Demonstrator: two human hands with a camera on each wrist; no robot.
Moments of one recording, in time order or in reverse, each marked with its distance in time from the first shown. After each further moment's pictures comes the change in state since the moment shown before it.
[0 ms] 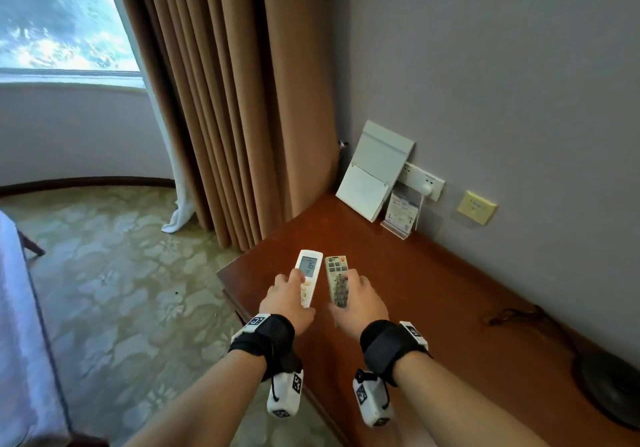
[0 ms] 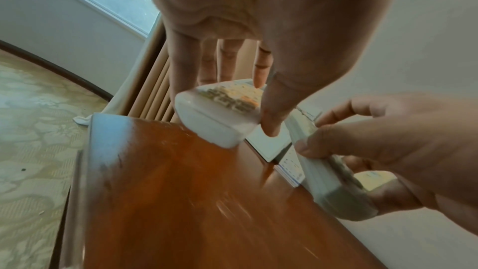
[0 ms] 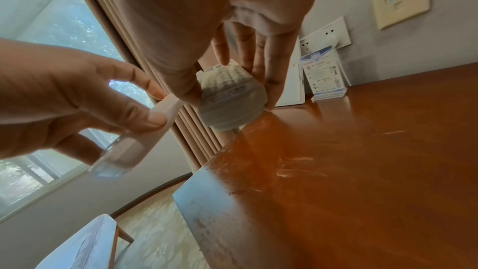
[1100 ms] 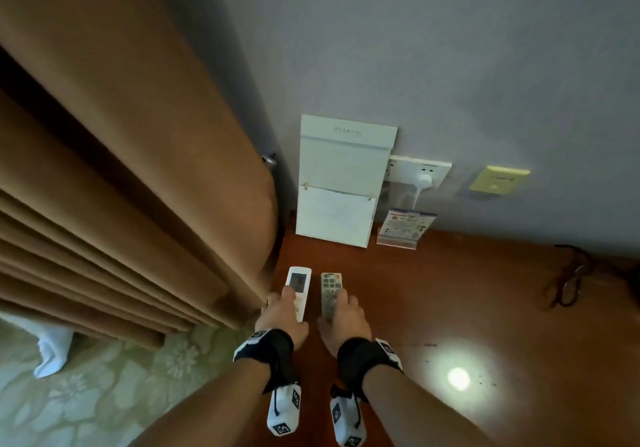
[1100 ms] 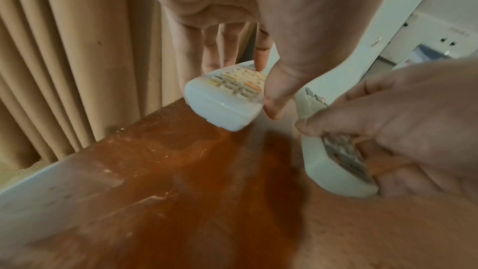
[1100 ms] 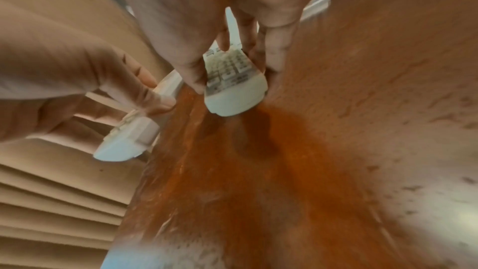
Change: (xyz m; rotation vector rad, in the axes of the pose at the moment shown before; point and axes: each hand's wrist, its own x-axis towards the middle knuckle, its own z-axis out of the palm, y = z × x) left_hand 0.426 -0.022 0.015 0.247 -0.483 0.258; right_hand 0.340 -0.030 0.106 0.260 0.082 0.721
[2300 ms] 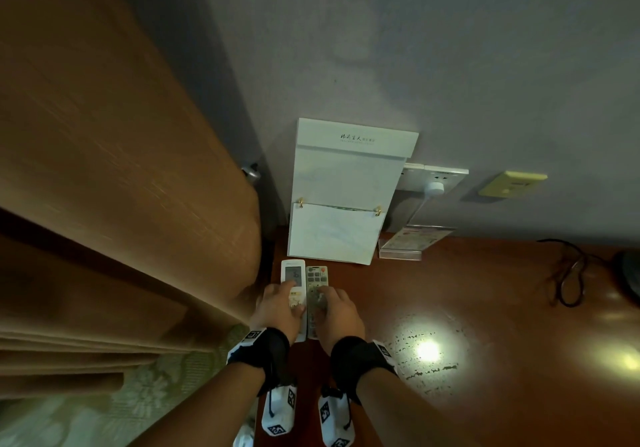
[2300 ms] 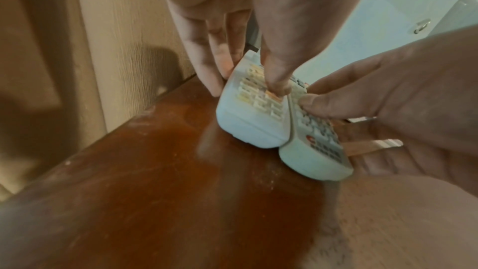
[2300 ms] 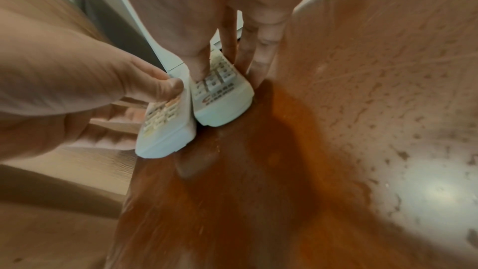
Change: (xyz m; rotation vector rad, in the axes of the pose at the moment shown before) left_hand 0.131 -0.010 -0.012 -0.071 -0.018 0.198; right_hand 0.090 -0.042 0.016 0.074 0.087 0.033
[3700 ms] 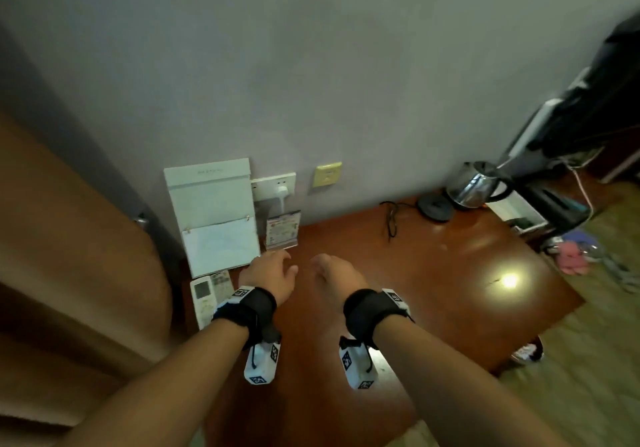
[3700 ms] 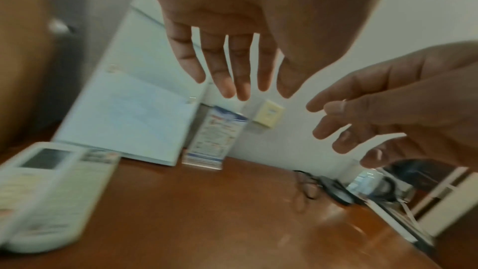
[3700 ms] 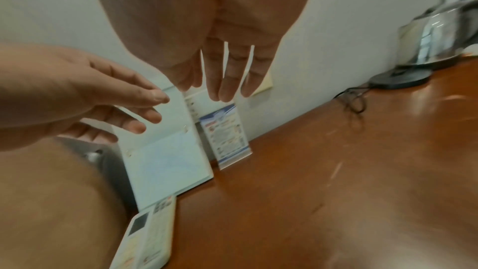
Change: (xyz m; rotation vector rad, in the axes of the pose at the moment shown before) left_hand -0.158 0.171 -0.033 0.293 0.031 0.586; right_hand -0.208 0.045 -0.184 -0.096 0.296 0.030
